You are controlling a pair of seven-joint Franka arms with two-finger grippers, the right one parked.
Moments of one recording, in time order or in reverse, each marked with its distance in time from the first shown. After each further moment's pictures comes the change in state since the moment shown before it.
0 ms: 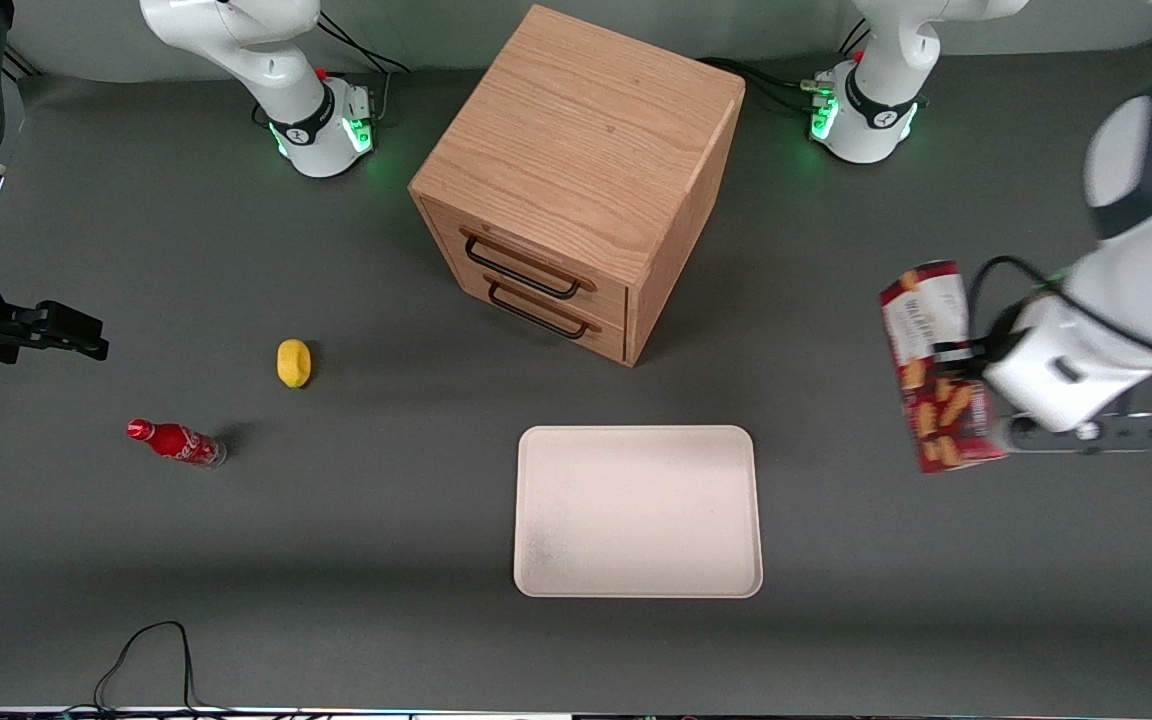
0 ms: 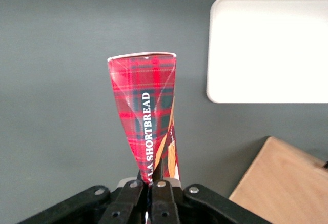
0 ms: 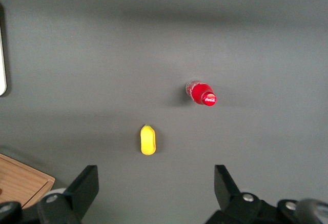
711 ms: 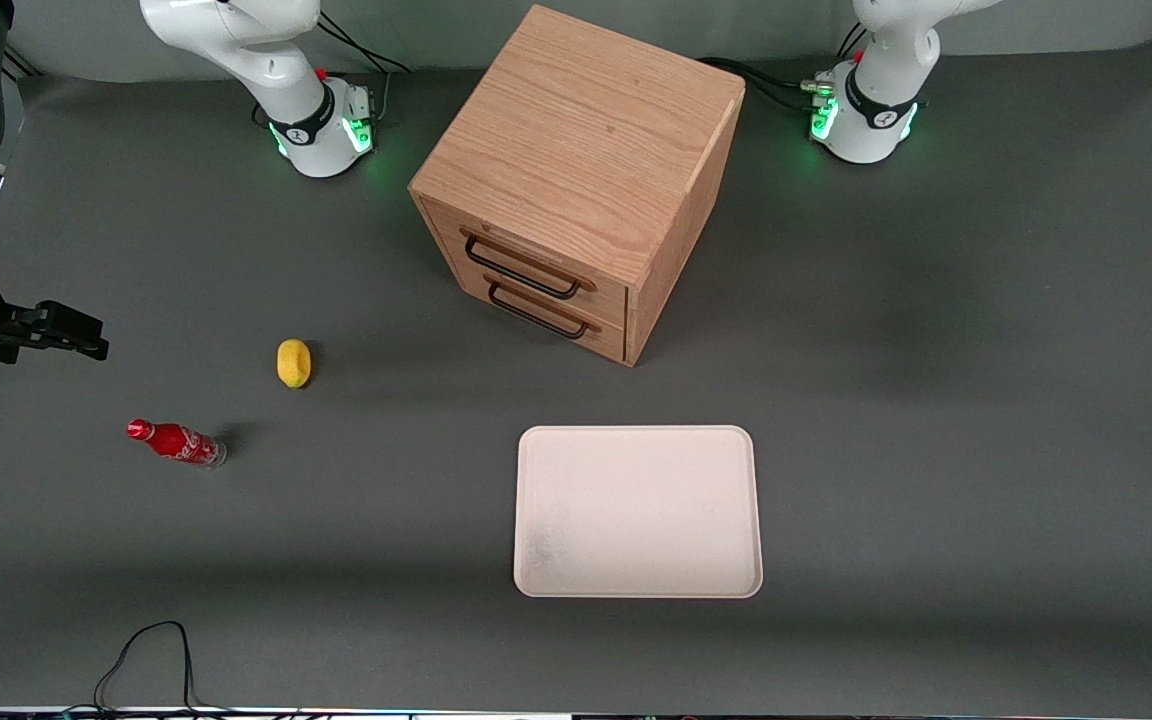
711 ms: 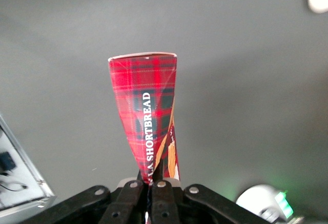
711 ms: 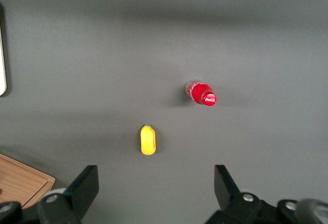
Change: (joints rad) arm 0.318 -0.151 0.169 -0.091 0.034 -0.106 0.770
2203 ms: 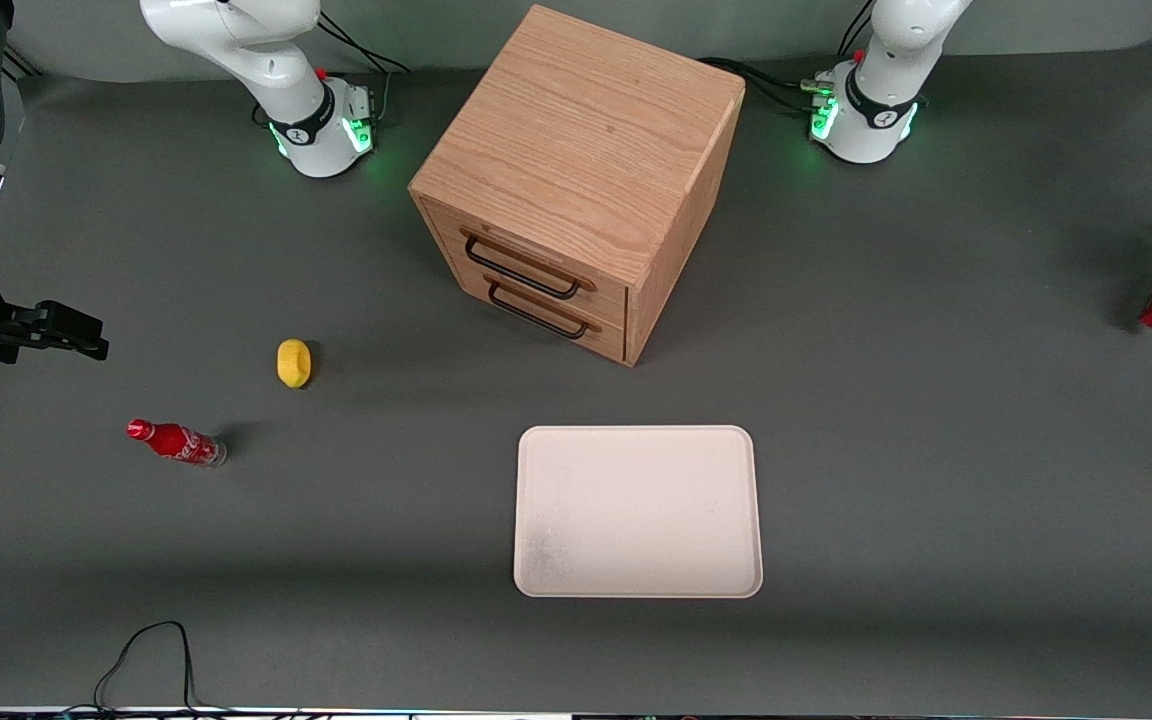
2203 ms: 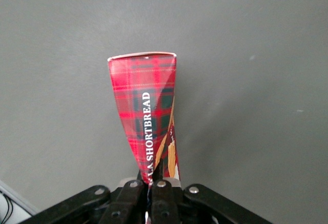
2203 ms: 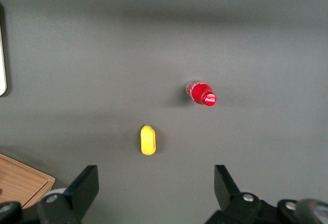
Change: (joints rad) arm 0.647 -0.038 0.053 -0.799 -0.059 0.847 1.153
